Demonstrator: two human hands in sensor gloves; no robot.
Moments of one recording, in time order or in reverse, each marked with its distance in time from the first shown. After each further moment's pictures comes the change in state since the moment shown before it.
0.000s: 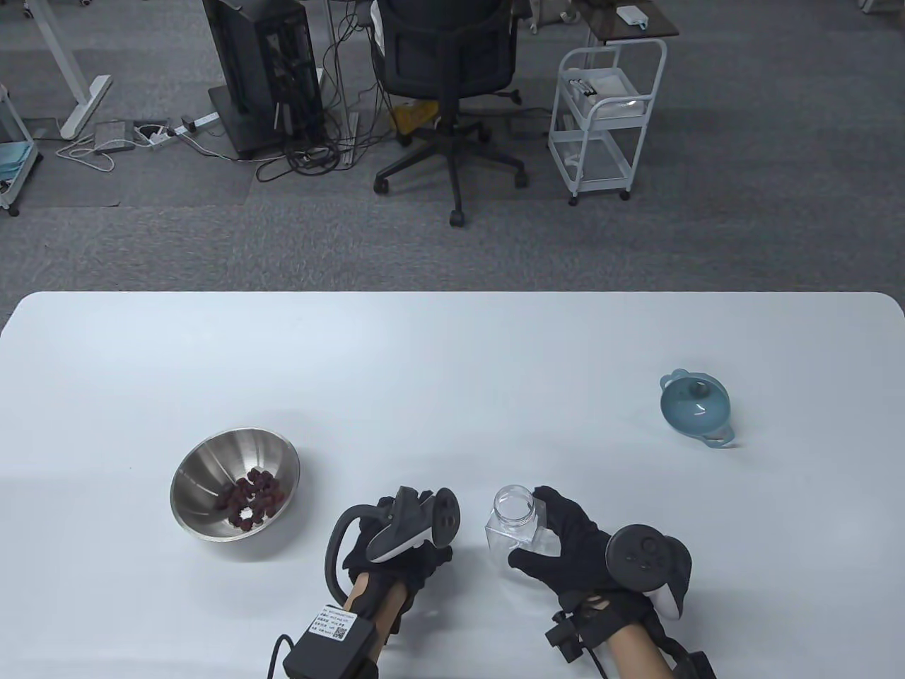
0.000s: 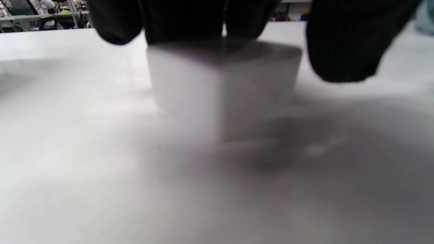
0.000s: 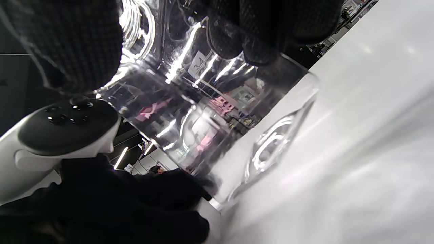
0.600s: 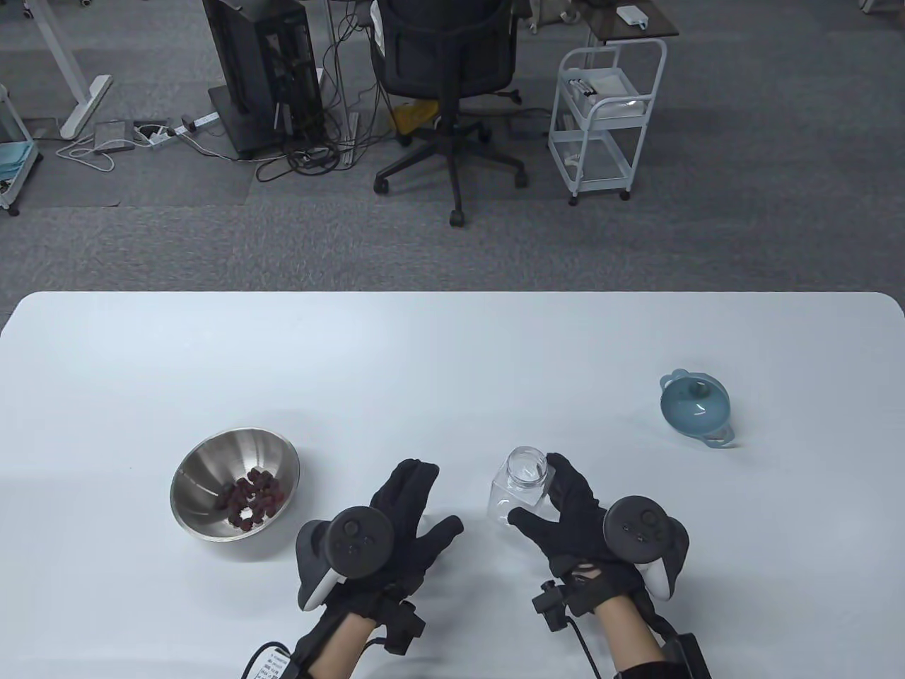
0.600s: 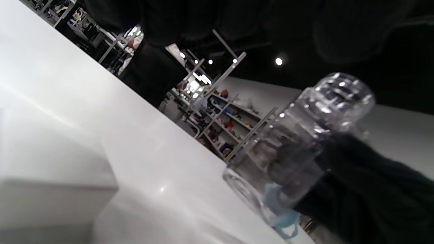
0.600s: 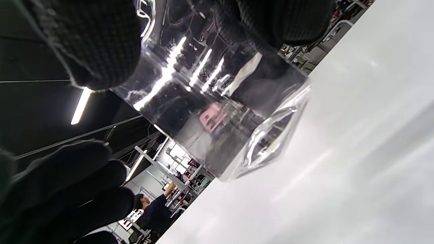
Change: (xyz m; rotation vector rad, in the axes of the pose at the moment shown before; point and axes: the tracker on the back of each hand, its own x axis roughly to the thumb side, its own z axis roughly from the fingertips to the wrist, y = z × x) left_hand -0.033 0.026 0.067 0.480 -0.258 0.705; right_hand 0.012 -0.007 -0.032 -0.092 0.119 -0.035
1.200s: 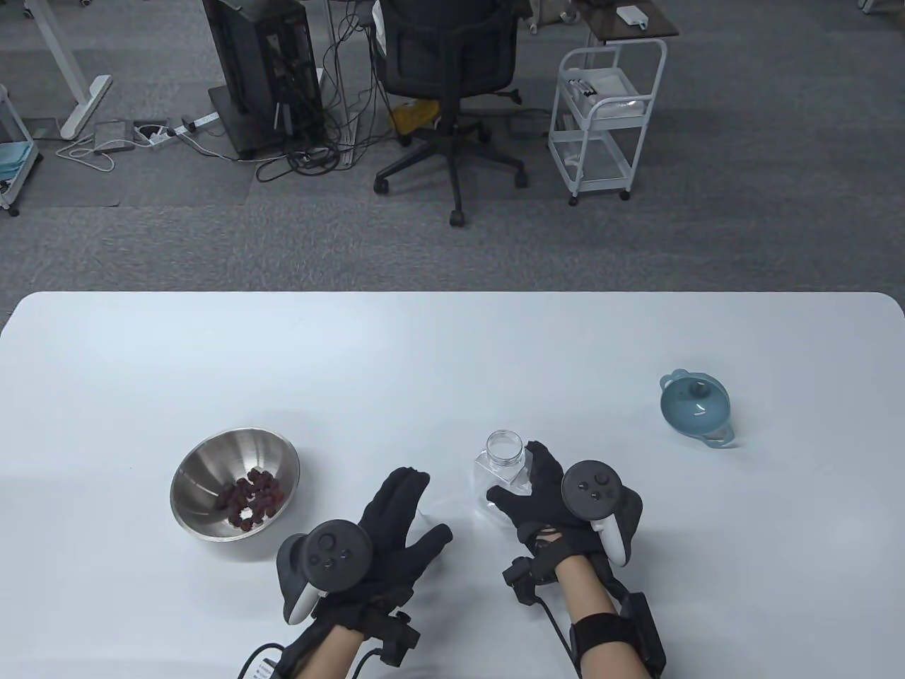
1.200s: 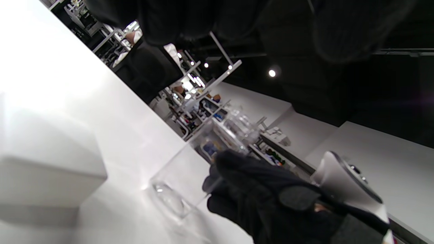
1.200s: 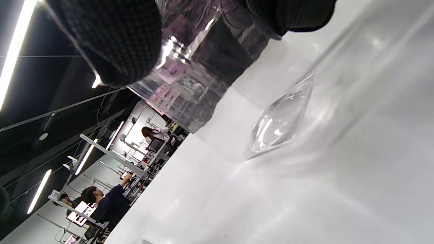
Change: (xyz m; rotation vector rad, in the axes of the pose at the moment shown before) left_hand -0.018 -0.005 0.010 0.013 -0.014 0.093; right_hand -0.028 0.044 -0.034 0.084 0.216 0.040
